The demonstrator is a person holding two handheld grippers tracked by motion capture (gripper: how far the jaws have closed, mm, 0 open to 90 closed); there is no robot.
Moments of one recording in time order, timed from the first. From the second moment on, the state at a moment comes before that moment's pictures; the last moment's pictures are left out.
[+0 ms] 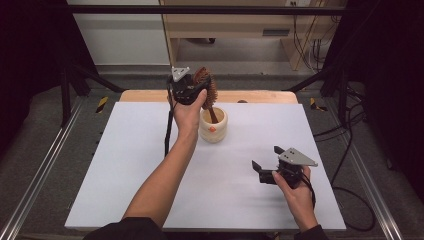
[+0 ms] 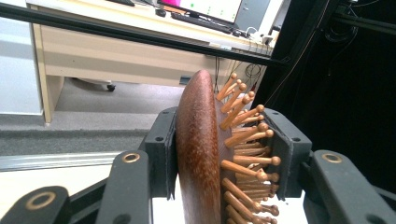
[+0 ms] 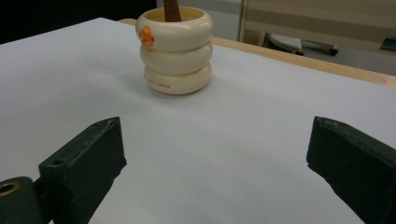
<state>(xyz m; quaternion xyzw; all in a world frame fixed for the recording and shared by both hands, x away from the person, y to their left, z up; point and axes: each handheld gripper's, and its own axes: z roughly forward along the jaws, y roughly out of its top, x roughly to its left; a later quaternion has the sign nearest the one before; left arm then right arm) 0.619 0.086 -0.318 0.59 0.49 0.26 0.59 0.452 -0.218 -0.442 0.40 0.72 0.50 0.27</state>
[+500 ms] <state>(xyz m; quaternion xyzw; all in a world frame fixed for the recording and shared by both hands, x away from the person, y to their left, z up) 0.619 0.085 -0.328 0.60 0.49 0.26 0.58 0.452 -0.217 -0.443 0.40 0.72 0.50 0.27</state>
